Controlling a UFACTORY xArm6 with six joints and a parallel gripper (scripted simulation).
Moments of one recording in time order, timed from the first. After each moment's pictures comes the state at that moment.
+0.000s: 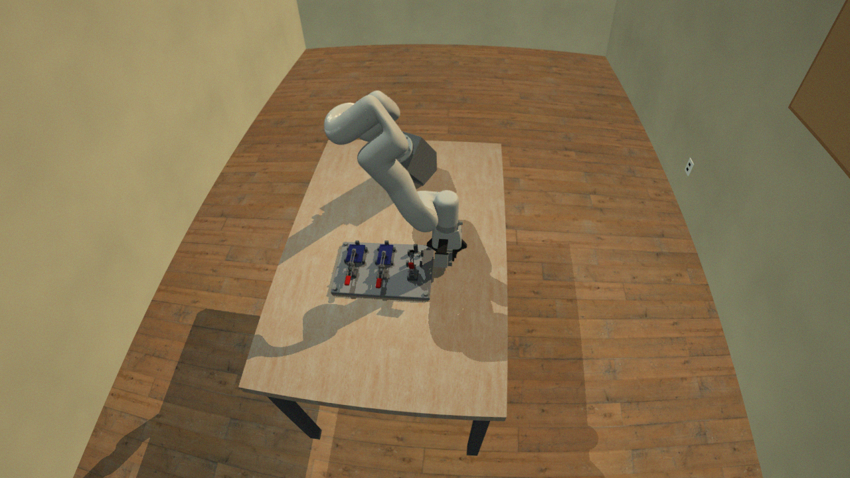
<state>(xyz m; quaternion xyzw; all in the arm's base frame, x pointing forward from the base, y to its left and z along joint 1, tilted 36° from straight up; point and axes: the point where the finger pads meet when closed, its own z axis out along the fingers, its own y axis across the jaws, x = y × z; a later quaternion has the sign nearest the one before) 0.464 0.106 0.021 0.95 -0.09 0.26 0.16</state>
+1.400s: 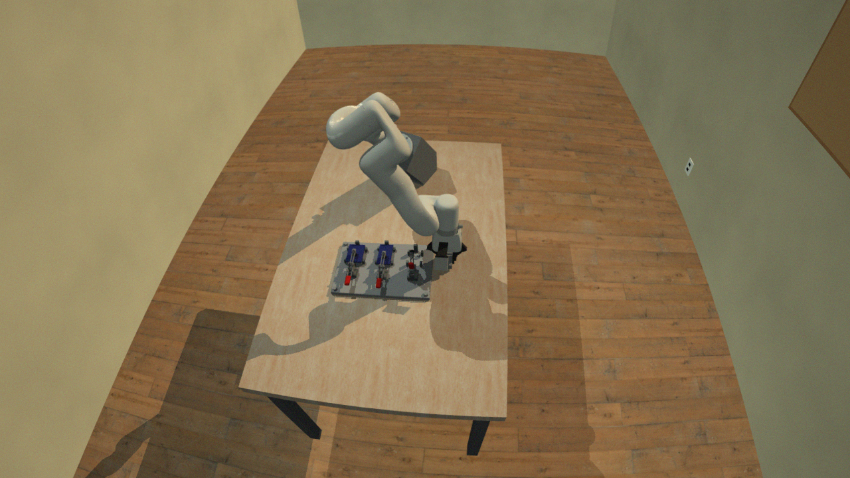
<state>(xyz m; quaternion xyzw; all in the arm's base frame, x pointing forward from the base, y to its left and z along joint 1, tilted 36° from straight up) 0.471 0.100 0.008 0.95 -0.09 0.27 0.16</state>
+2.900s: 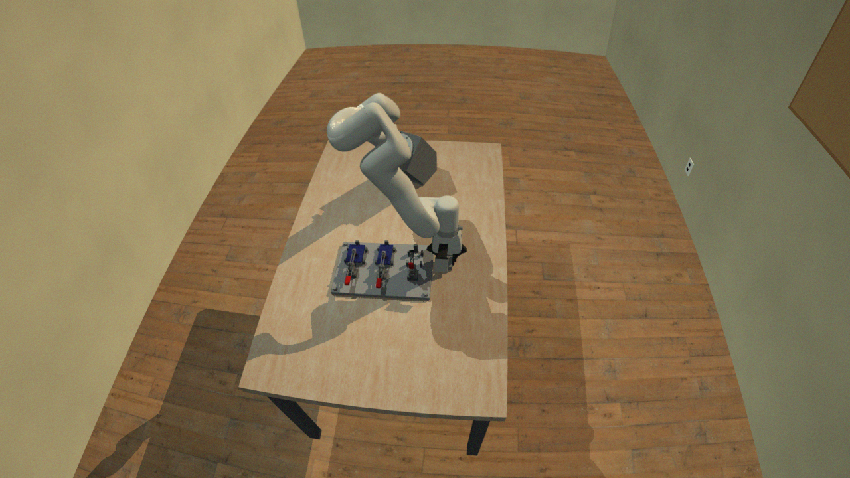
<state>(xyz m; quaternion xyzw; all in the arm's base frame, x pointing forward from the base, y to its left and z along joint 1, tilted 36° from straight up) 0.475 0.098 0.002 0.95 -0.09 0.27 0.16</state>
